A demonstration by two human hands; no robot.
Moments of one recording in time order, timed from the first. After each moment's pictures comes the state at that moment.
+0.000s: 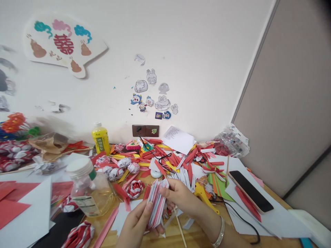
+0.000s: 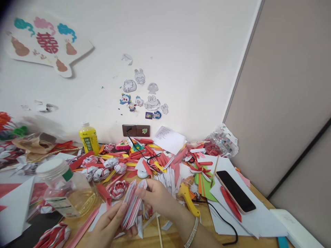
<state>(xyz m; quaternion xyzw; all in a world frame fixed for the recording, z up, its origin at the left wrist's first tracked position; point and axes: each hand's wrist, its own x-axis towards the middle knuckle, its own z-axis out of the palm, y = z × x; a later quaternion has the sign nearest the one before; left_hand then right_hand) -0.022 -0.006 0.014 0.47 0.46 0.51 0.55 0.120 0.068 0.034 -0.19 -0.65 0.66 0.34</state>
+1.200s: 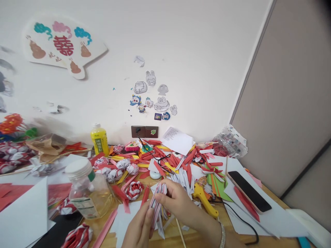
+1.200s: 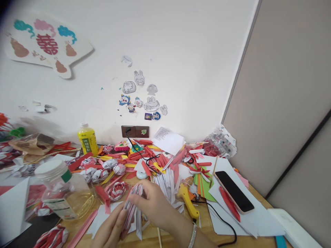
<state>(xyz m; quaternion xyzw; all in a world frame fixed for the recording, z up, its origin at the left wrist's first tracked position) -0.010 -0.019 0.009 0.51 0.57 0.54 0.35 0.116 0.047 0.060 -0.26 -0.73 0.51 0.38</state>
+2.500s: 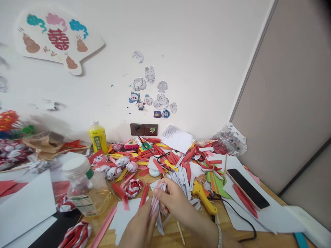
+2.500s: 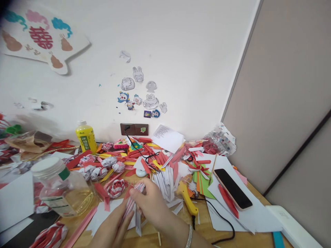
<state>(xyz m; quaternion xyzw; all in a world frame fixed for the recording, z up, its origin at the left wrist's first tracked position) -0.018 -0.016 0.007 0.63 0.60 0.42 0.24 0.104 0.047 0.040 -0.33 -0.62 0.61 0.37</state>
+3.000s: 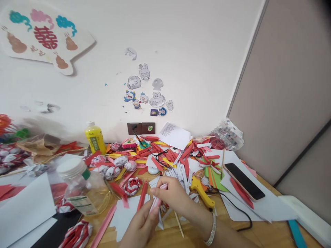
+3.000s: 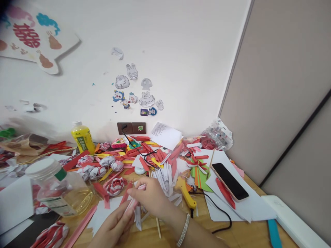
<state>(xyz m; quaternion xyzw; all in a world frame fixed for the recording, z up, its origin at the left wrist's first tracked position) -0.009 -0.016 0.010 0.51 0.54 0.47 0.48 0.107 0.053 0.045 -0.38 -0.68 0.51 0.36</state>
